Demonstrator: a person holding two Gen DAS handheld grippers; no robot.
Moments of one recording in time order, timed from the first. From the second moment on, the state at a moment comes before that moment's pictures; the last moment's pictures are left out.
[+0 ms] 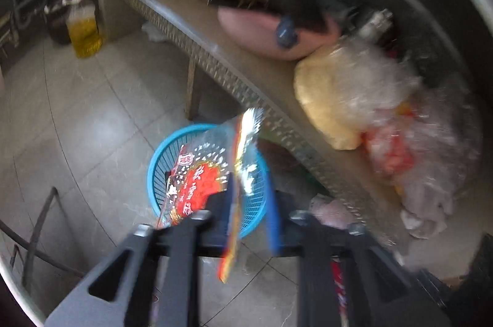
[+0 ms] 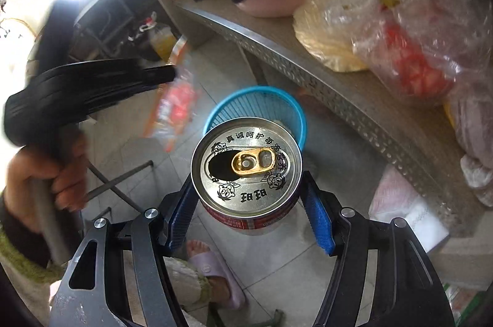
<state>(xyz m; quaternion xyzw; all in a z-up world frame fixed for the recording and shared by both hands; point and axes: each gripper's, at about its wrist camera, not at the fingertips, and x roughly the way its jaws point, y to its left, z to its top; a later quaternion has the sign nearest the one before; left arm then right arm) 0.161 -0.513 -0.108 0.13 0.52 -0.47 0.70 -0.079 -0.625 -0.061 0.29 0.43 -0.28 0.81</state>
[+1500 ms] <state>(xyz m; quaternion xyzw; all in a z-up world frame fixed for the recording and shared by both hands) 0.116 -0.115 0.042 -0.04 0.36 -0.37 0.86 -0.006 -0.554 -0.024 0.25 0.41 -0.19 0.86</state>
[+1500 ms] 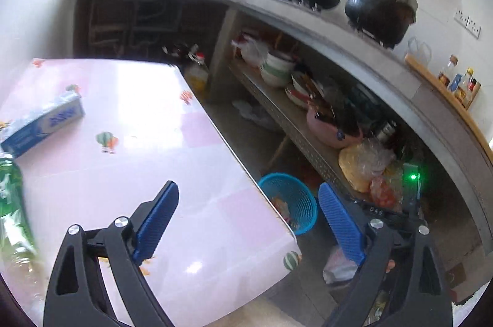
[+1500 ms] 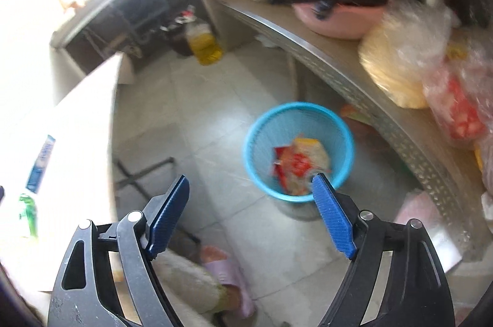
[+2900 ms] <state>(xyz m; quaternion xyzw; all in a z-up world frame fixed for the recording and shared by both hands) 0.075 0.168 0.011 -0.17 0.32 -0.04 0.93 0.184 -0.120 -0.051 0.10 0.57 0.28 0.76</state>
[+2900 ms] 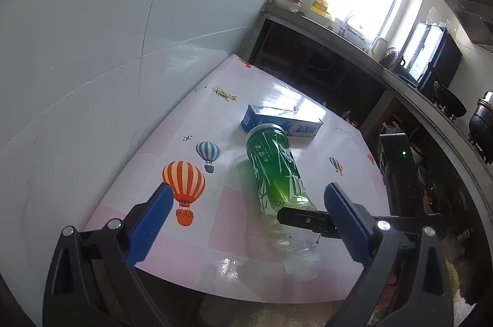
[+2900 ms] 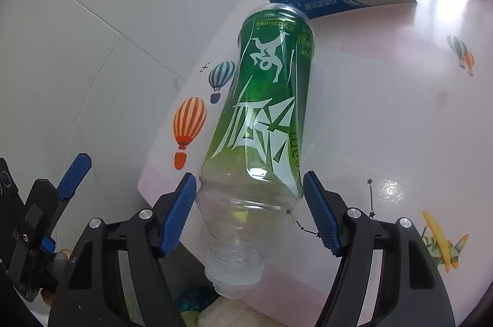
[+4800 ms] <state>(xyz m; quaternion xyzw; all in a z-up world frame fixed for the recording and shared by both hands) 0.392 0.013 -0.034 0.16 0.40 -0.19 0.88 0.127 -0.379 -0.031 0.20 0.49 0.07 0.84</state>
